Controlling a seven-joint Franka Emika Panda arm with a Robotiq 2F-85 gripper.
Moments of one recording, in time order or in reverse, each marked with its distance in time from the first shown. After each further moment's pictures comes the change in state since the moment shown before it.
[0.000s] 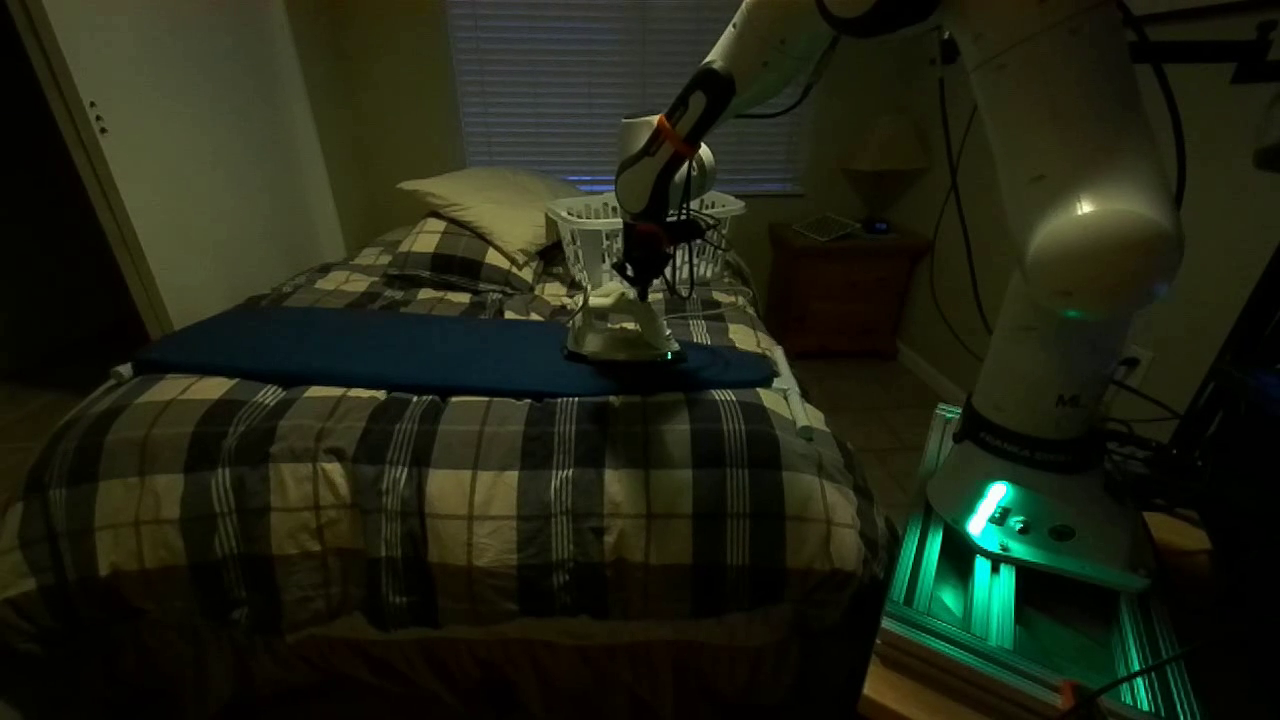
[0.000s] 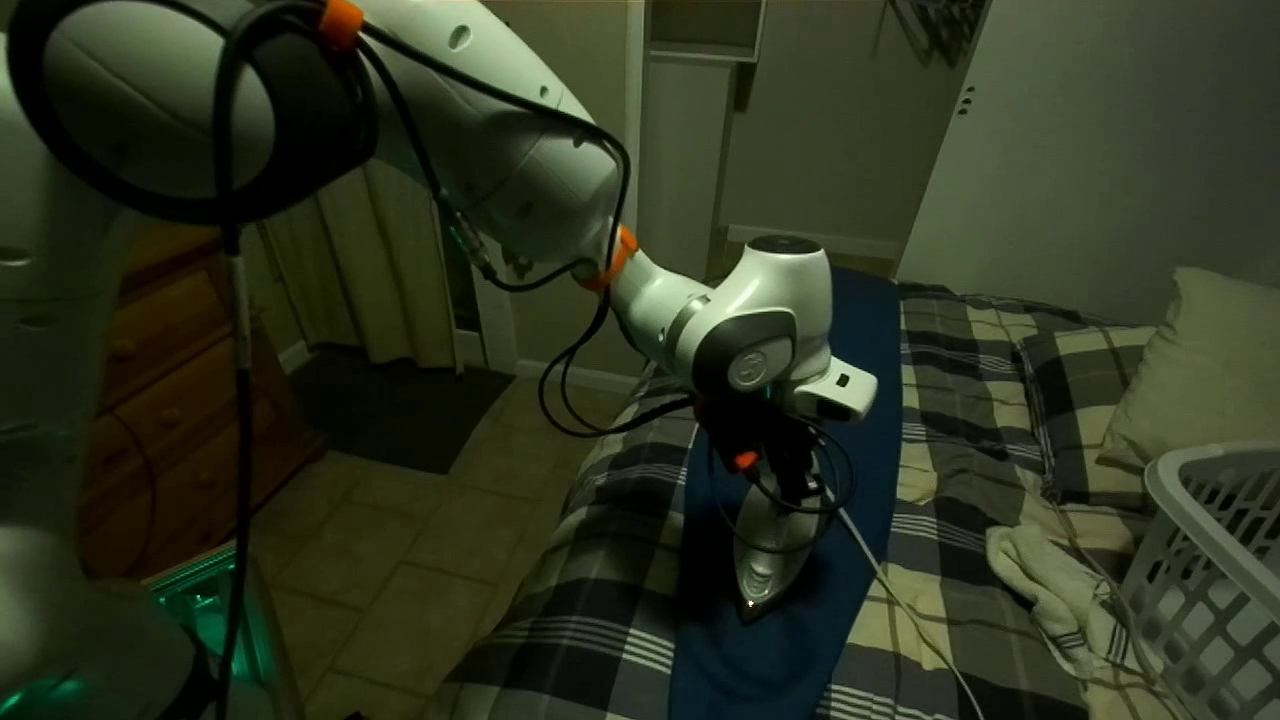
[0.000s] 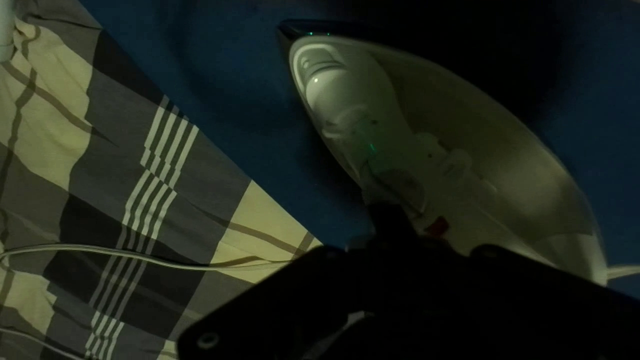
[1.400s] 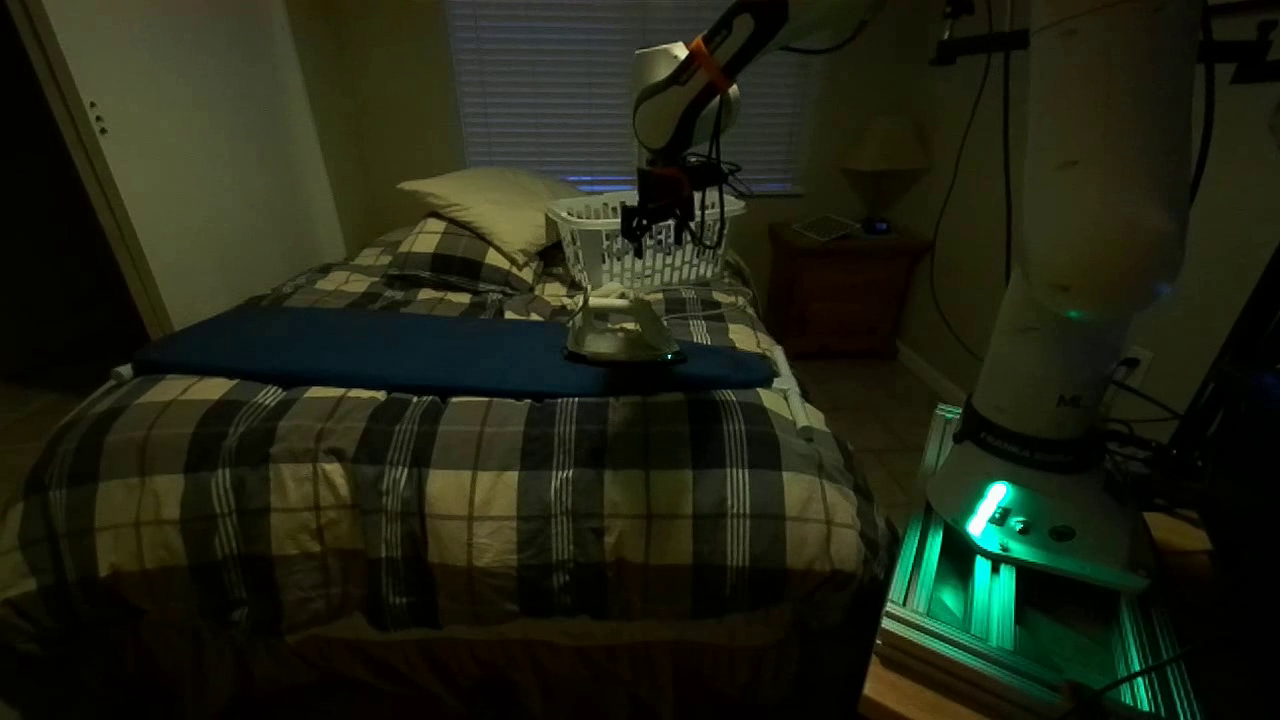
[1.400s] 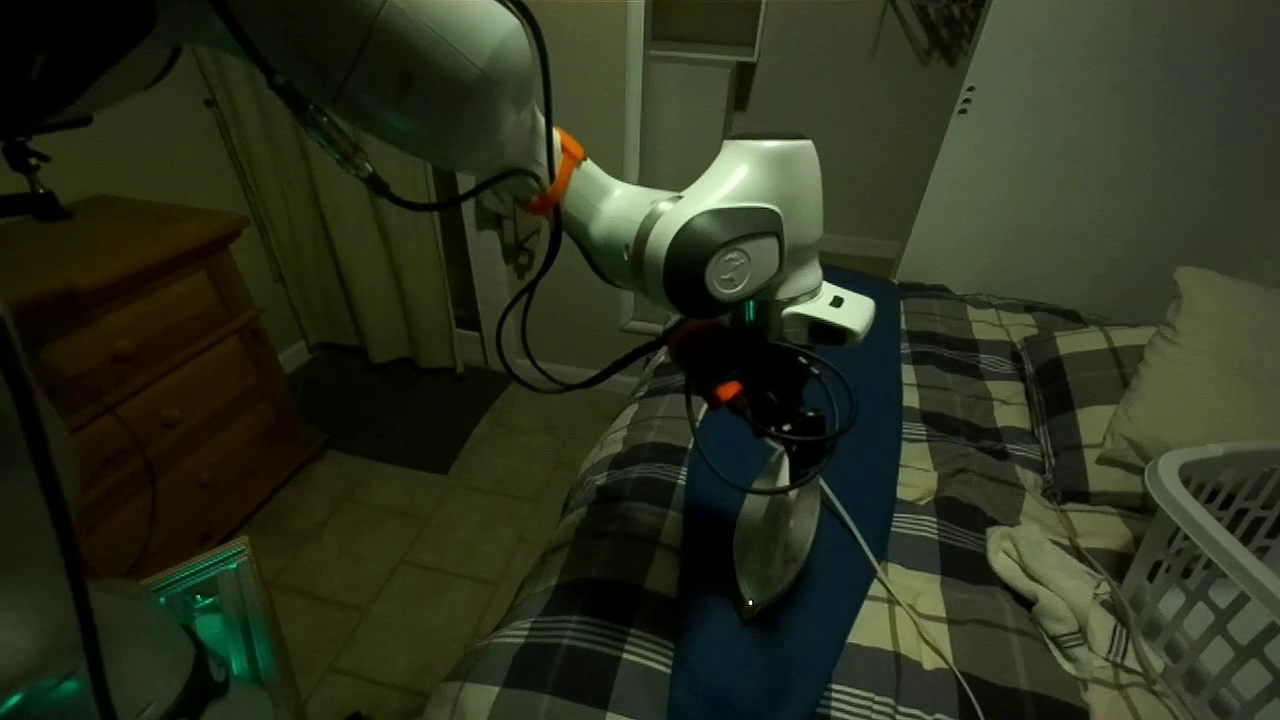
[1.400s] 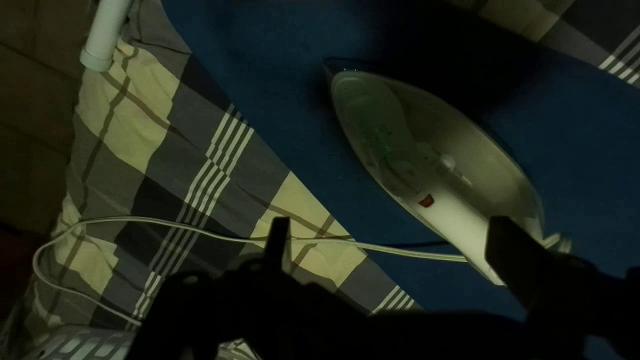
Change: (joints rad) arm 0.012 -0.261 0.001 -0.110 -0.092 -0.168 -0.003
